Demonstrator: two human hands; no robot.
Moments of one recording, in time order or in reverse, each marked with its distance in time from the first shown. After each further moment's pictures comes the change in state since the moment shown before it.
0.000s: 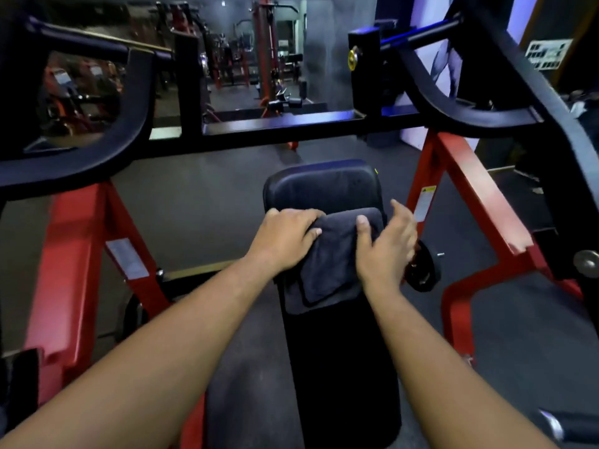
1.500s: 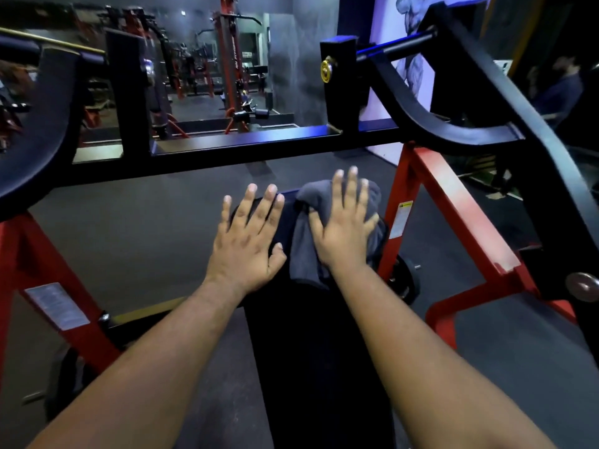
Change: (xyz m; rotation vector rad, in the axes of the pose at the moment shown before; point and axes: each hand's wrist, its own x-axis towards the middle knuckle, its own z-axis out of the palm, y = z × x) left_hand 0.055 -0.073 0.060 0.339 0.252 0.107; right_hand 0.096 -0.004 0.094 -0.395 -0.241 -0.233
